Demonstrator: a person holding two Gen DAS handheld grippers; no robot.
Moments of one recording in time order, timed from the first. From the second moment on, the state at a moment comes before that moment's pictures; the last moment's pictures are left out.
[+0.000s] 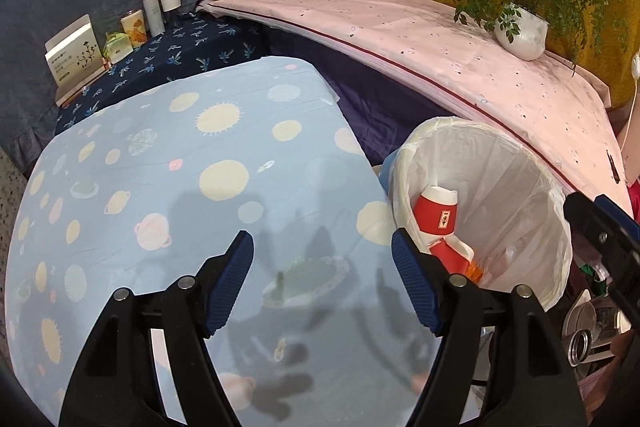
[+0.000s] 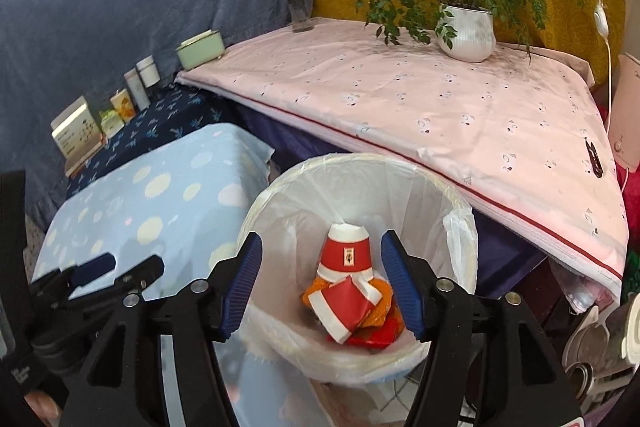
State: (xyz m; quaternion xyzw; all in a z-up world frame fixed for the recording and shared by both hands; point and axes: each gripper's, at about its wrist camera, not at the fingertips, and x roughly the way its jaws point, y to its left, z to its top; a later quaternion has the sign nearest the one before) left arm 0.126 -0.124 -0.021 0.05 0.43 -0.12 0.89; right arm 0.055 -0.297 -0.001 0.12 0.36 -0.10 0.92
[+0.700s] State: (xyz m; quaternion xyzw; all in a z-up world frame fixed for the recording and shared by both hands) left arm 0.074 -0.110 -0.012 0.06 0.42 -0.11 0.90; right arm -0.002 -0.272 -0.006 0.08 0.37 -0.10 0.92
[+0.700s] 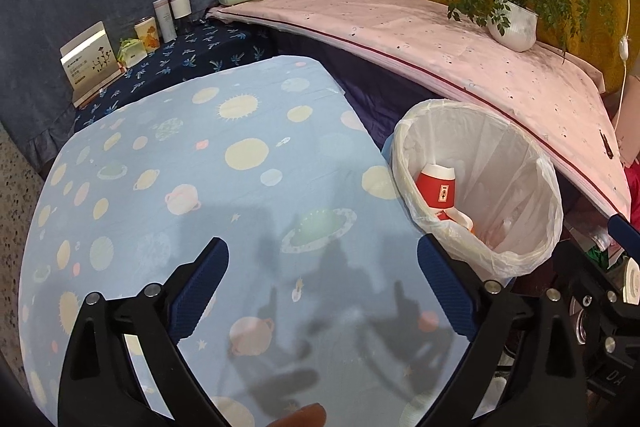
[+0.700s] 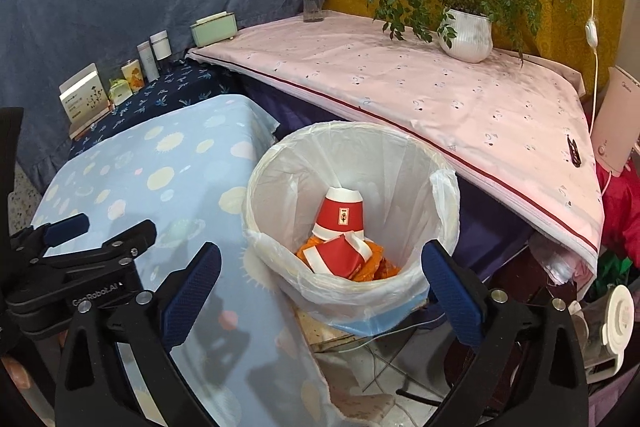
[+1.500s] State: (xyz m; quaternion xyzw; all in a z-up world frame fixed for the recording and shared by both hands) left arm 0.055 -0.111 -0.018 0.07 0.42 -0.10 0.90; right arm -0.006 -0.272 -0.021 0.07 0.39 -0.10 0.91
